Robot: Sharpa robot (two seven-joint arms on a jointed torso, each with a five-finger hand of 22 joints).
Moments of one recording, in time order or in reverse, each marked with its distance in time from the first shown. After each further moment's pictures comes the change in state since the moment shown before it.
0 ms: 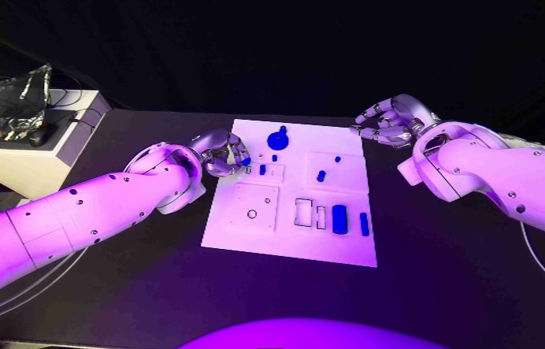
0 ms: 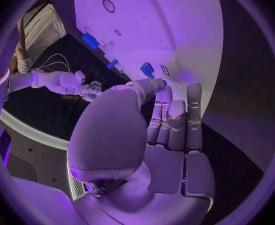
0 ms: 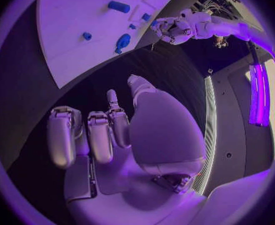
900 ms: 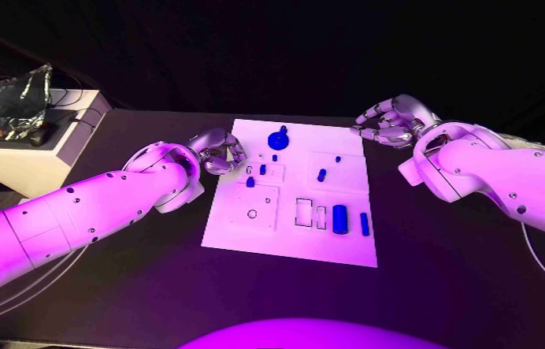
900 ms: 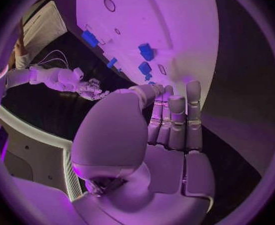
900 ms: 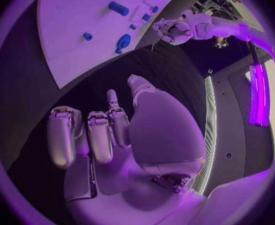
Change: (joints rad) left arm 0.000 -0.009 0.006 0.002 0.027 0.011 -0.020; left_hand -0.030 0.022 -0.017 -0.001 0.002 0.003 0.017 -0.012 -0.004 0.034 -0.007 -0.088 -0.035 -0.062 -0.002 -0.093 -0.148 0.000 -0.003 0.004 -0.043 -0.036; right arm -0.001 -0.001 0.000 0.000 -0.002 0.000 0.001; right_hand 0.000 0.000 0.000 0.000 0.000 0.000 0.000 0.000 0.001 0.000 0.000 0.000 0.001 0.000 0.000 0.000 0.000 0.000 0.000 0.000 0.000 0.000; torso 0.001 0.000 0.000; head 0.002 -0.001
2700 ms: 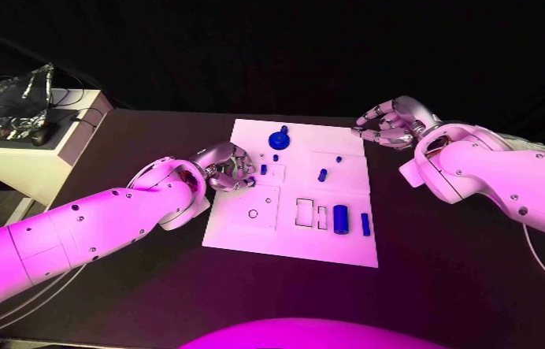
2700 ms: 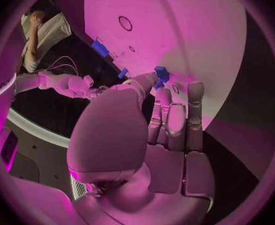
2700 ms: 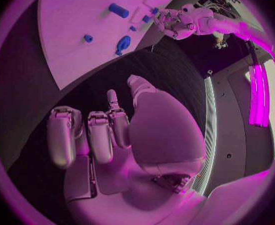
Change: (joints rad) left arm -0.067 -0.014 0.000 0.062 -0.043 -0.044 0.054; left_hand 0.042 -0.095 -0.192 0.065 0.000 0.002 -0.017 0.011 -0.003 -0.015 -0.011 0.383 0.212 0.155 -0.015 0.180 0.340 0.000 0.115 -0.010 0.051 0.089; right arm -0.001 0.000 -0.001 0.001 -0.005 0.007 0.000; right_hand 0.000 0.000 0.011 -0.003 0.000 0.000 0.000 0.004 0.003 0.004 -0.004 0.005 -0.001 0.000 0.000 0.000 0.000 0.000 0.000 0.000 0.000 0.001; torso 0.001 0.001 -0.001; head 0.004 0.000
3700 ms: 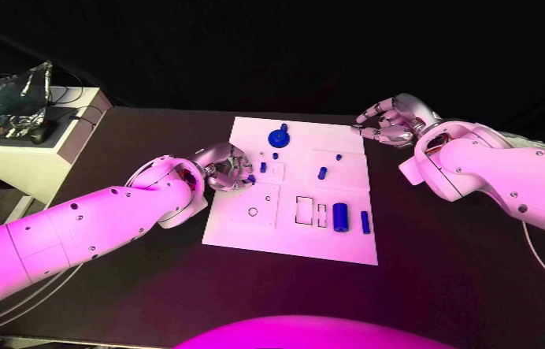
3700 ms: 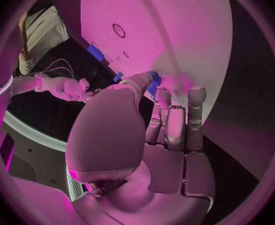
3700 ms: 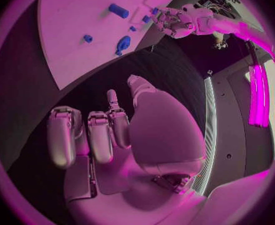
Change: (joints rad) left arm 0.000 -0.001 0.000 -0.002 -0.020 0.026 -0.051; left_hand -0.038 -0.014 -0.043 0.048 0.000 -0.002 0.002 -0.023 -0.014 -0.011 -0.003 0.084 0.060 0.031 0.001 0.026 0.064 0.000 0.030 0.002 0.050 0.065; right arm 0.000 -0.001 0.000 0.000 -0.001 0.001 0.000; right_hand 0.000 0.000 0.000 0.000 0.000 0.000 0.000 0.000 0.000 0.000 0.000 0.000 0.001 0.000 0.000 0.000 0.000 0.000 0.000 0.000 0.000 0.000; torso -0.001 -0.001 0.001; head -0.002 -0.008
